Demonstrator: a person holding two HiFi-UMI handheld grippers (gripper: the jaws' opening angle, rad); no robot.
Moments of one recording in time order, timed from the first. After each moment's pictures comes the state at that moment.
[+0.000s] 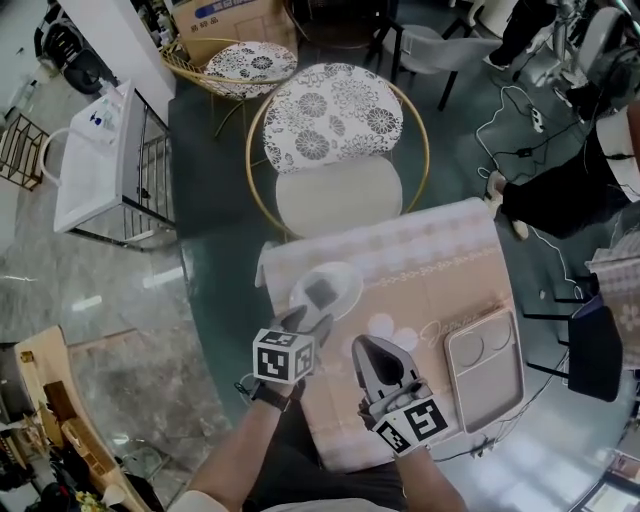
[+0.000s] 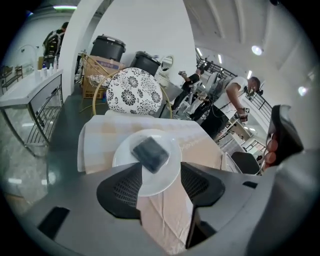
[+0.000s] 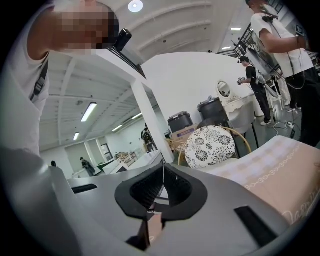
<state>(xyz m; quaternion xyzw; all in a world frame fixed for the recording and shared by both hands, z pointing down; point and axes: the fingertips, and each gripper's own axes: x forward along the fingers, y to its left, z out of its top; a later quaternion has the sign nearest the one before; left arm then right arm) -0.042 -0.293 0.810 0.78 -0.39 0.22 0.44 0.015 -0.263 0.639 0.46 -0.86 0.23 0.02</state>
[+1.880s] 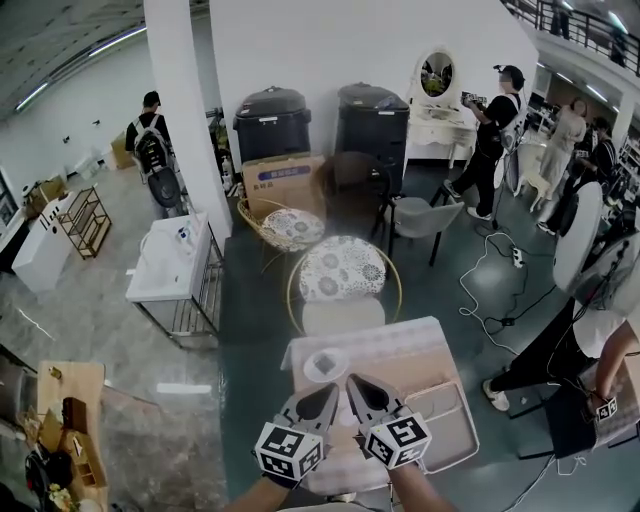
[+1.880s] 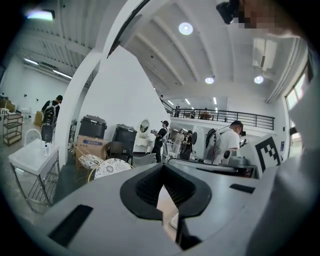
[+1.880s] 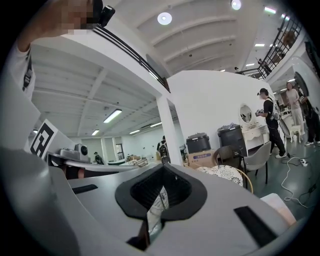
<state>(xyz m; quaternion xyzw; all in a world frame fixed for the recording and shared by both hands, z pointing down) -0.013 -0.156 0.387 0.87 -0.47 0.00 0.17 0.020 -0.178 0.388 0.40 -0.91 0.12 0.00</state>
